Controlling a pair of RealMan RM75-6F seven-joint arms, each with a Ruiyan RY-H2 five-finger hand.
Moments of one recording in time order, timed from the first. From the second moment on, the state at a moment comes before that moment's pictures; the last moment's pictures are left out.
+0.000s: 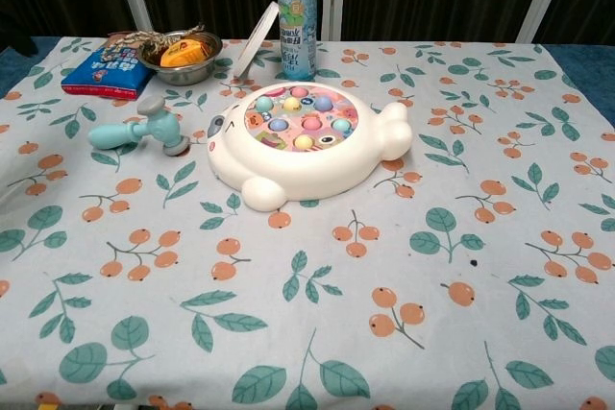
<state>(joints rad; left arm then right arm) -0.41 -1.18 -0.14 -1.62 1.47 1.08 0.04 0.08 -1.06 0.05 -1.62 -1.56 1.51 -0.03</state>
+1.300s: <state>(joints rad) -0.69 -1.58 -0.20 -1.41 0.91 0.96 0.43 0.09 -1.07 0.05 -1.56 -1.53 1.46 0.03</state>
